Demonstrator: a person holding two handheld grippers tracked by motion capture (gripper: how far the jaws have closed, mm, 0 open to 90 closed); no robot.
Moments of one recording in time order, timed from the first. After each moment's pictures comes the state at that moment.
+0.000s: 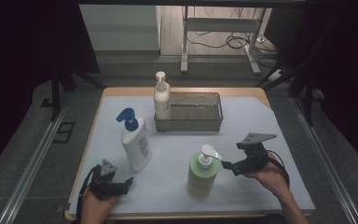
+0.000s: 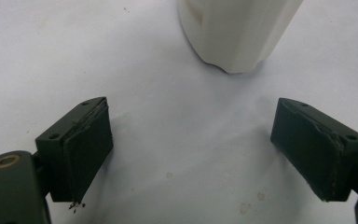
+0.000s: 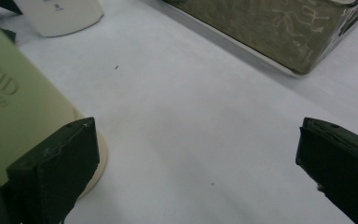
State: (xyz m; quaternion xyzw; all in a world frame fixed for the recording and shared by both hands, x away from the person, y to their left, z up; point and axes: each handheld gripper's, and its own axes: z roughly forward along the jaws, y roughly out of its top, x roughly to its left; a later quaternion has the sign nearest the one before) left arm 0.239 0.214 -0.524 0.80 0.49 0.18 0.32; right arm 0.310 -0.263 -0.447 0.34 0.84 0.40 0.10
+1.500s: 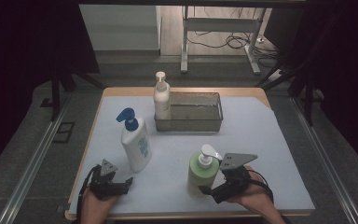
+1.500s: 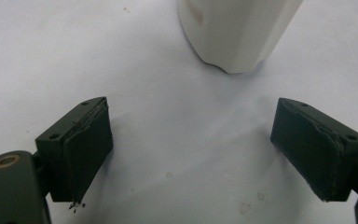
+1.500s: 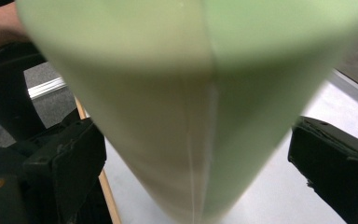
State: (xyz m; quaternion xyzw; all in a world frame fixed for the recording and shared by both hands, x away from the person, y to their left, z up) left arm 0.239 0.213 -0.524 0.79 0.49 0.18 0.32; right arm 0.245 -0.193 -0.430 0.23 0.87 0.44 0.07
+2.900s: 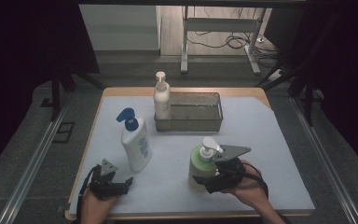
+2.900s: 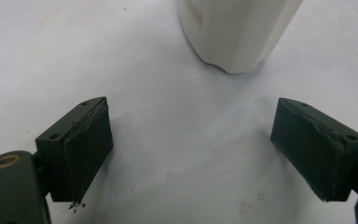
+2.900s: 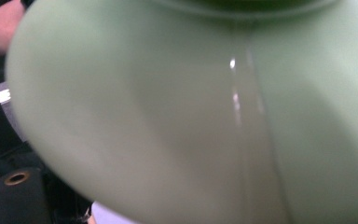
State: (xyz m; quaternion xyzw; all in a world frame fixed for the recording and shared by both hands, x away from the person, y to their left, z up) left arm 0.239 0.213 -0.524 0.79 0.49 0.18 0.32; right arm 0.255 -0.174 -0.408 0.24 0.87 0.43 0.11
